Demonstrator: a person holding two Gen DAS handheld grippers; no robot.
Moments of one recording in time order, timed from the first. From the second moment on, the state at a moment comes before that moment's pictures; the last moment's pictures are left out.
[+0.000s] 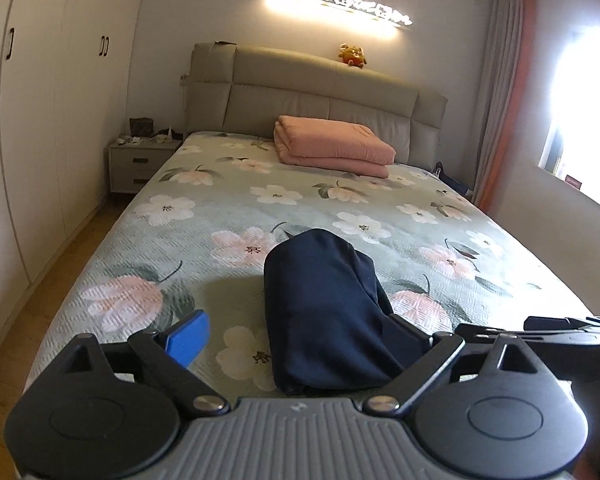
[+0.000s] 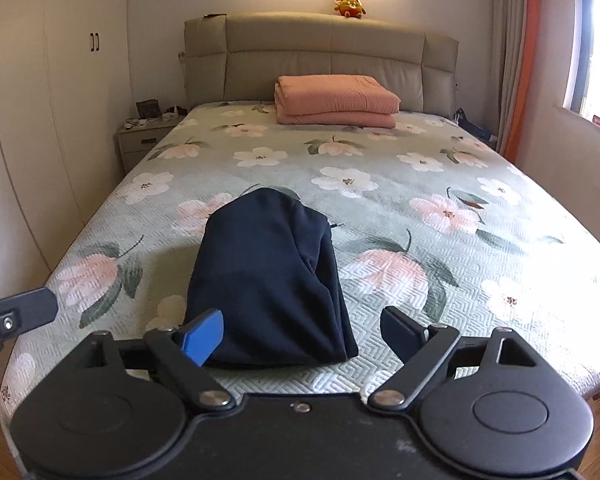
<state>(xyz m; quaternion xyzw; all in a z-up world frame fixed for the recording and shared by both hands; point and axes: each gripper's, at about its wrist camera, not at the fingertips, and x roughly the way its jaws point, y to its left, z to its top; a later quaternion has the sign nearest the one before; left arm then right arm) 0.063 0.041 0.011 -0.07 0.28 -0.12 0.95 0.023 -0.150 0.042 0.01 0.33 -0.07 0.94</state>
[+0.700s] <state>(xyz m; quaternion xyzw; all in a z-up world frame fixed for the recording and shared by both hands) 0.106 0.057 -0.015 -0.01 0.33 -0.10 0.94 0.050 -0.125 0.034 0.01 0.35 -0.09 0.93</state>
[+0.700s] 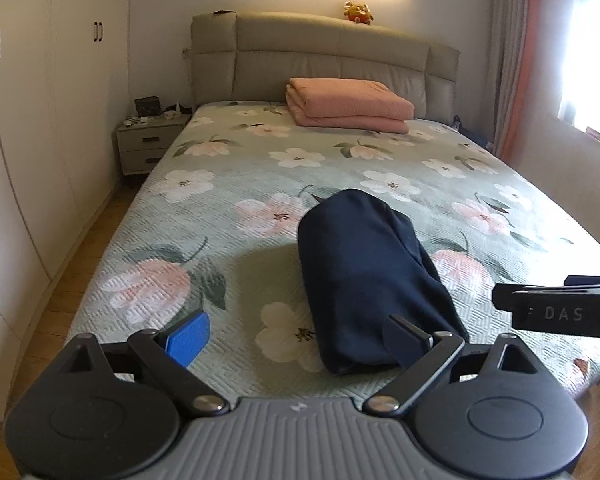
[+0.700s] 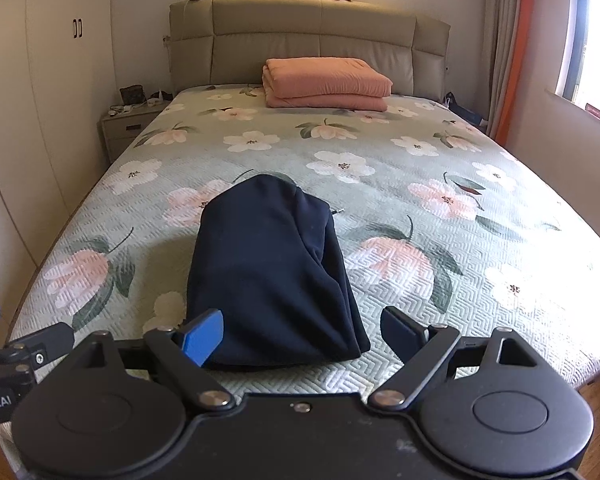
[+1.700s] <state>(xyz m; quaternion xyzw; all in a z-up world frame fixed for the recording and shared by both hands) 0.123 0.031 -0.025 0.00 0.37 -0.06 0.93 0.079 -0.131 0.024 -0.03 0.37 -0.03 0.93</state>
